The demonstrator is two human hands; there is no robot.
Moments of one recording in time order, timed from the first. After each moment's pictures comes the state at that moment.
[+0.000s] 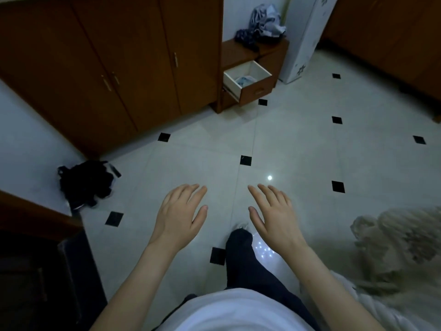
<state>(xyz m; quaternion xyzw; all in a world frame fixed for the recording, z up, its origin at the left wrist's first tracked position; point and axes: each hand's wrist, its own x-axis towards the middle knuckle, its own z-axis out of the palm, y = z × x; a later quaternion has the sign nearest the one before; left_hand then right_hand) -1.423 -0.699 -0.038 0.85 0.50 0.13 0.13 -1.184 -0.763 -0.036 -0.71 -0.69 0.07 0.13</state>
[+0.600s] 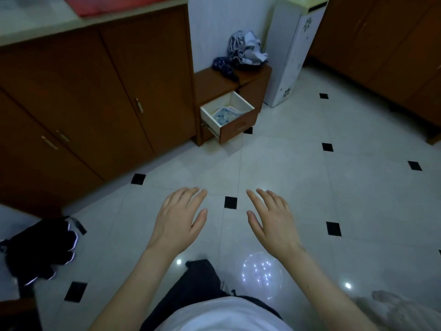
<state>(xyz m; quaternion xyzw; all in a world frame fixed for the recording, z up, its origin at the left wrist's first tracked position) -1.223 -0.368 -0.015 0.87 0.47 0.10 0.13 -0.991 -0.445 -0.024 -0.73 -0.67 0.07 0.13</state>
